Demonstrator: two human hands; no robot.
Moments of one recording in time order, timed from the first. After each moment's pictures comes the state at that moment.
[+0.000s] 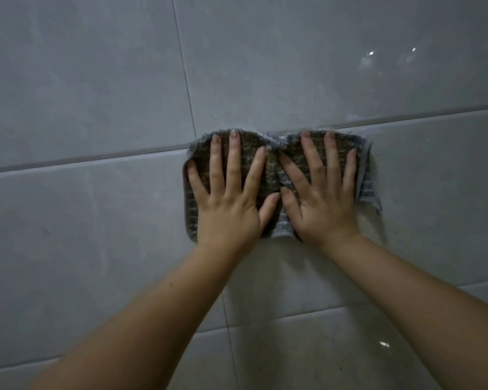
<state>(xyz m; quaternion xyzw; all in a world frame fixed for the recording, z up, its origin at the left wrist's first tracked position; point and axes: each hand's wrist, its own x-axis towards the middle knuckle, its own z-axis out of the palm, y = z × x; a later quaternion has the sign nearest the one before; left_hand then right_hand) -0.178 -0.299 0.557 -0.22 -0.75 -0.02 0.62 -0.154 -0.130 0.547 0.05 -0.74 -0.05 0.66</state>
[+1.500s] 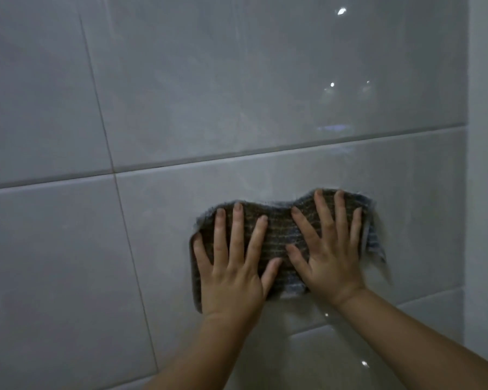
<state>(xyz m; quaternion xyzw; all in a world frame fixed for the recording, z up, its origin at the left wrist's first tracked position) -0.166 -0.201 0.479 -0.25 -0.75 -0.03 0.62 -0.131 -0.021 0.479 -0.02 -0.77 -0.05 0.64</state>
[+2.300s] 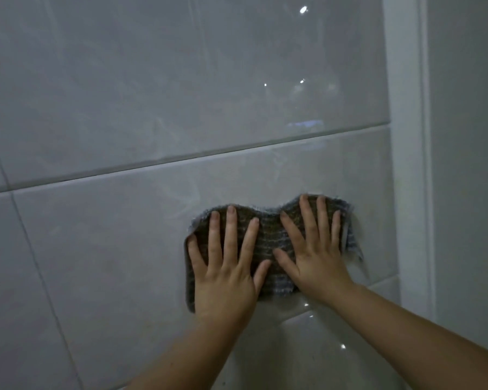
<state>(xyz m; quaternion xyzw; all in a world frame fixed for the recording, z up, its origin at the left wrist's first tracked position) -0.147 -0.117 0.469 -0.28 -0.74 -0.02 0.61 -0.108 0.064 0.459 -0.04 -0.82 -0.04 0.58</state>
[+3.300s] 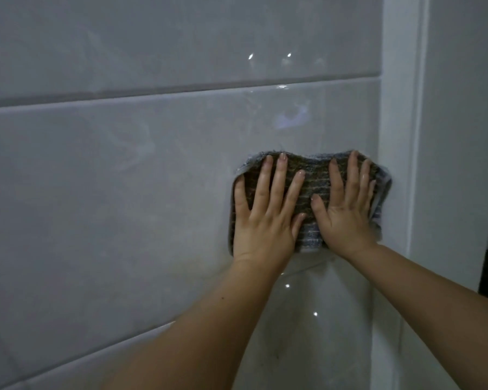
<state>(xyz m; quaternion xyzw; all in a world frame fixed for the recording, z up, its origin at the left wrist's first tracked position) -0.133 -0.018 0.462 -0.33 -0.74 0.02 0.59 -0.097 0.150 0.439 -0.14 -0.80 0.05 0.58</state>
